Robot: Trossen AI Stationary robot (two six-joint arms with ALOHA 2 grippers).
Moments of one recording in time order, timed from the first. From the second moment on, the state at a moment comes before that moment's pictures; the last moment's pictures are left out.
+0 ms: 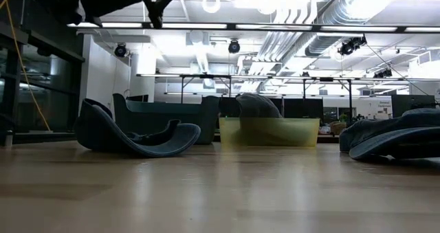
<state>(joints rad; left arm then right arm) 0.50 1.05 0.56 0.98 0.55 -0.94 0.00 1.27 1.21 0.39 0.24 -0.05</state>
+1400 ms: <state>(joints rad) 0.50 1.15 0.78 1.02 0.45 -0.83 -0.06 1.33 1.21 0.78 0.17 0.04</state>
